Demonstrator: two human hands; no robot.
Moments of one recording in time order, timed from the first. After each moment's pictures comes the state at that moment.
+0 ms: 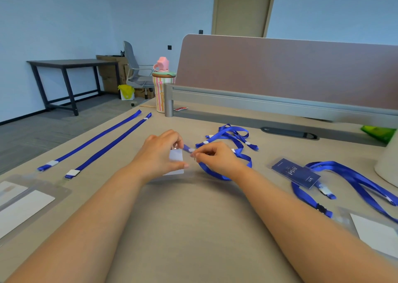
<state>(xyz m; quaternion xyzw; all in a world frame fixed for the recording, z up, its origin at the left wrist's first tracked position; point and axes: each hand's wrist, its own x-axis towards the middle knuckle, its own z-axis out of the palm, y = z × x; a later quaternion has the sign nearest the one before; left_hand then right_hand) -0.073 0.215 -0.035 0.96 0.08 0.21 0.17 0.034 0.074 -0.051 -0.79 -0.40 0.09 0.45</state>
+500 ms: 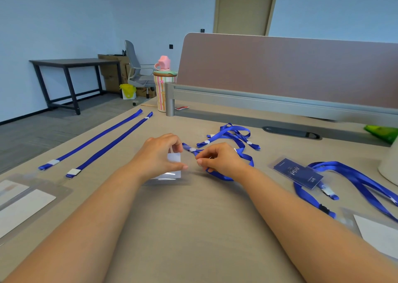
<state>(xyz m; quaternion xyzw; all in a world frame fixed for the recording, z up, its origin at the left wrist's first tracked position) -0.074 0.225 -0.040 0.96 0.06 0.18 0.20 0.040 0.071 -0.056 -0.80 -0.37 0.15 0.45</state>
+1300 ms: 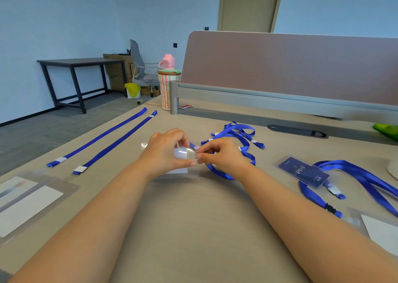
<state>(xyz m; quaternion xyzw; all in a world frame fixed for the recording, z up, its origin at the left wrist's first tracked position) -0.073 0.215 -0.037 0.96 0.07 0.21 0.19 0.031 0.076 -0.053 -0.76 -0.39 0.11 0.51</state>
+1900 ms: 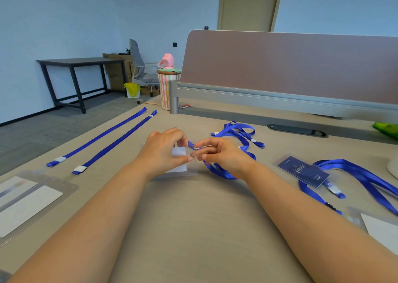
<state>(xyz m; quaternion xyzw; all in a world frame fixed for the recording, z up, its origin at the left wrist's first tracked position) -0.075 0.217 -0.036 0.96 0.07 0.22 0.15 0.034 0.069 -0.048 -0.69 -0.40 0.26 0.54</state>
